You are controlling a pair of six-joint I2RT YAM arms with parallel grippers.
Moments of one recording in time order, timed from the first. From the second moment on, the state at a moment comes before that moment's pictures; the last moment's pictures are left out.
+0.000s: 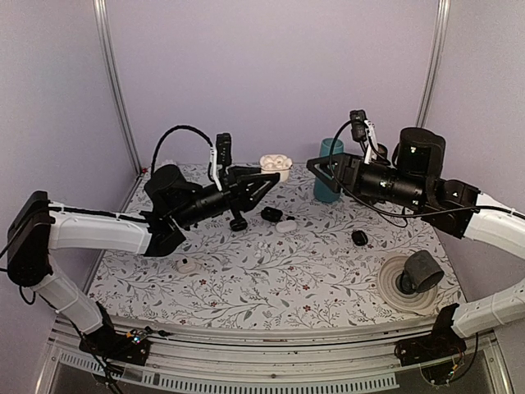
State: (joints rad) left arm -0.87 1.55 0.87 0.97 0.33 -0.30; right arm 0.90 1.16 1.08 -0.04 -0.03 0.52
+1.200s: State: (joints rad) left arm -0.82 1.51 0.88 1.19 0.90 -0.66; right arm 0.82 1.26 1.06 0.25 -0.70 0.33
